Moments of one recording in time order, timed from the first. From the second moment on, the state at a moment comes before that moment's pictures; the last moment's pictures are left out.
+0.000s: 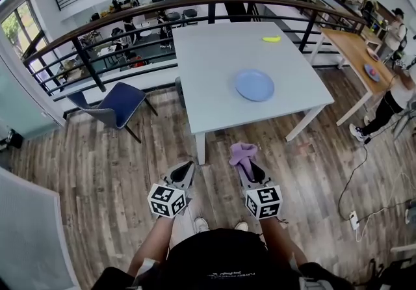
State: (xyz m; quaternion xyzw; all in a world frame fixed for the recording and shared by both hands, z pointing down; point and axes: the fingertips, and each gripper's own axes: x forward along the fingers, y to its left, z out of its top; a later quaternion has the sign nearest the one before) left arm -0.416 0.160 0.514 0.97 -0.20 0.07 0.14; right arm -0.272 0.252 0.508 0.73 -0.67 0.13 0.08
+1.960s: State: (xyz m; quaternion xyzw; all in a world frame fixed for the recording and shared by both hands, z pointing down) left arm -0.188 0.087 0.510 0.96 -0.23 0.12 0.12; right arm -0.056 0.168 0.527 0.69 -0.70 0.18 0.05
